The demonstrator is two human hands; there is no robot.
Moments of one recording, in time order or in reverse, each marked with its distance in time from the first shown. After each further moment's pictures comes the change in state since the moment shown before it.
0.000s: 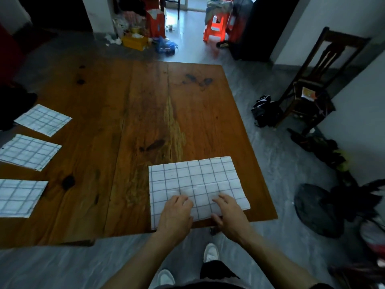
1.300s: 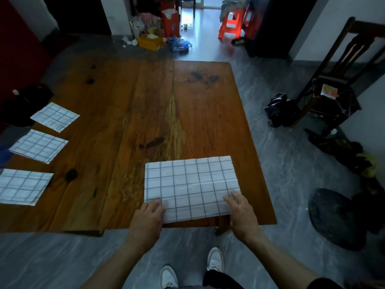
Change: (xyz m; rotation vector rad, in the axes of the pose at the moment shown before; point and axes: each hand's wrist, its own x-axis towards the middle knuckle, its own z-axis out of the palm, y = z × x) left_hand -0.036 -0.041 0.019 0.110 -0.020 -0.186; right_hand 0.000 0.064 -0.006 -0.065 0.038 0.031
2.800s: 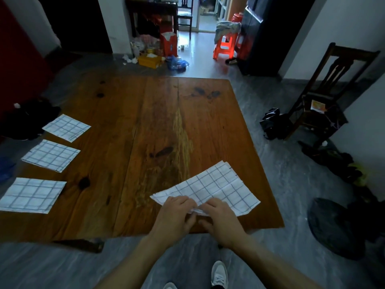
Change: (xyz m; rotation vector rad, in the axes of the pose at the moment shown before) left_hand 0.003 0.038 -0.076 -0.327 0.220 0.325; right_hand -0.013 -0.110 -0.019 0.107 0.111 -0.398
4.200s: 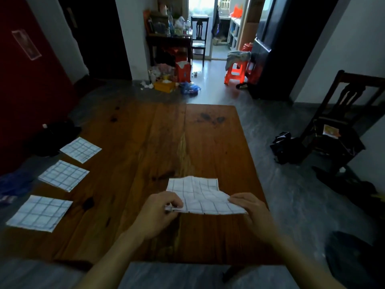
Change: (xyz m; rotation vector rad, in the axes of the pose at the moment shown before) left_hand 0.055 -0.004 -0.080 -0.123 0.069 -0.060; right_hand 0.033 0.109 -0.099 0.153 0.186 -0.128
